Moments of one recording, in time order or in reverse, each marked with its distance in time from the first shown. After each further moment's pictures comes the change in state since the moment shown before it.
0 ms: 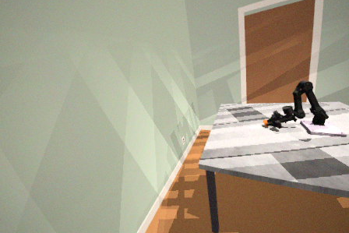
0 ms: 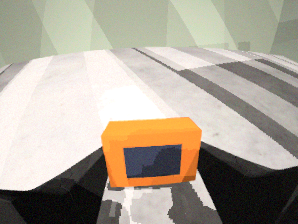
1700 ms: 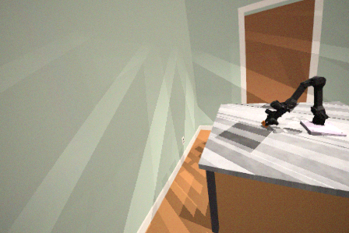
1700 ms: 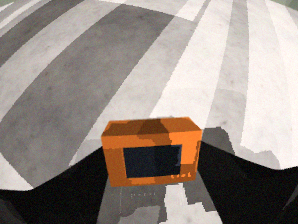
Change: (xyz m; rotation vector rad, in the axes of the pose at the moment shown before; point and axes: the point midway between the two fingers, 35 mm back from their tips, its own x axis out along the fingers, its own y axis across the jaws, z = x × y) arm 0.016 0.002 0.014 -0.007 0.461 0.000
